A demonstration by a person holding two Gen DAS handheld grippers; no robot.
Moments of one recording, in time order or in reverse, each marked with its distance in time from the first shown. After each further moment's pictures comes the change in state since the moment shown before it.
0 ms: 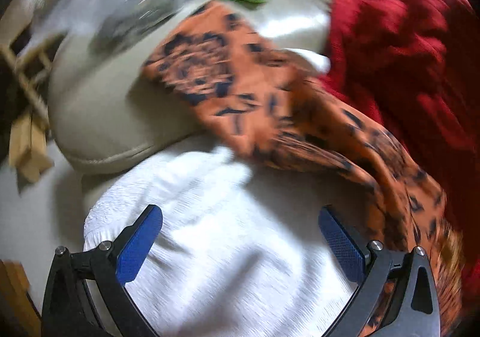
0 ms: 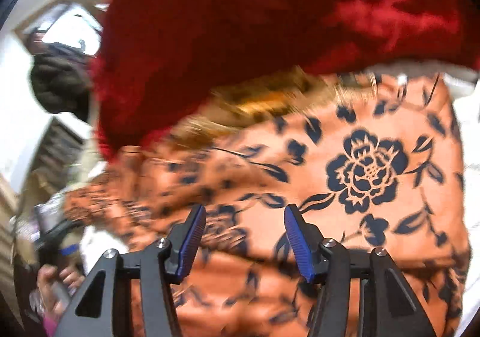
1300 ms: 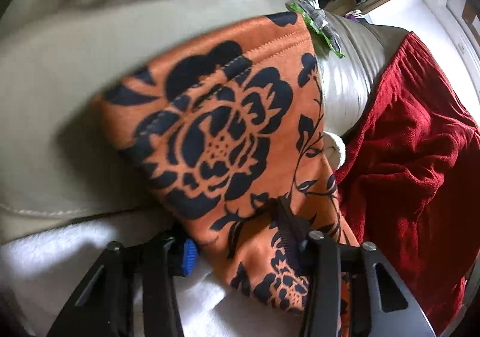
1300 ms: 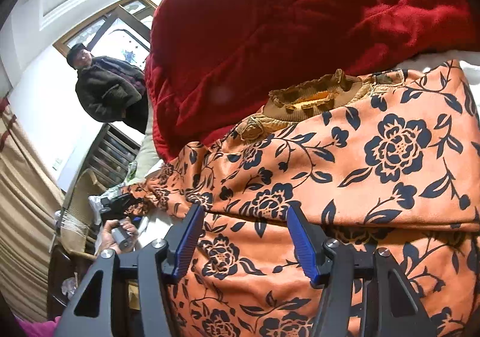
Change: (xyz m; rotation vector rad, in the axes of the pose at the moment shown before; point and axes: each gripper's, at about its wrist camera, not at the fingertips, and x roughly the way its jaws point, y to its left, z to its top) left arm 0.060 0.043 0.065 -0.374 -0.032 -0.317; right arm -0.012 0.000 -0.025 0.015 0.002 0.182
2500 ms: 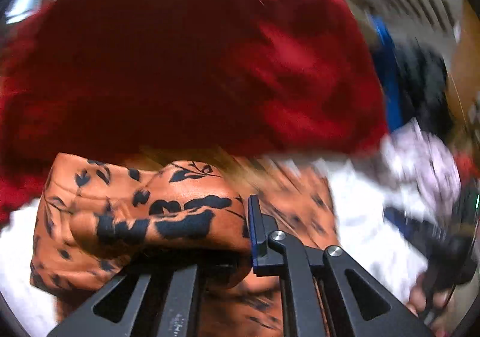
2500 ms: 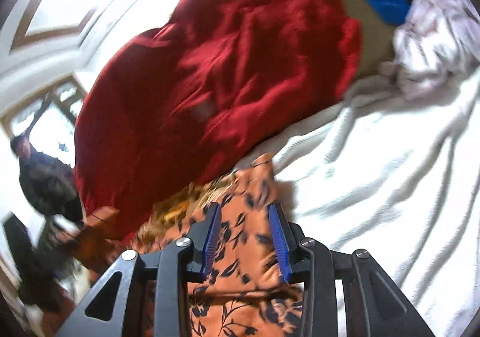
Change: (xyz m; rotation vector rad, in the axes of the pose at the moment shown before) left arm -0.126 -0.287 -0.444 1.297 0.303 -0.428; right arm -0.154 -0.140 0.033 0.321 -0.402 -0.316
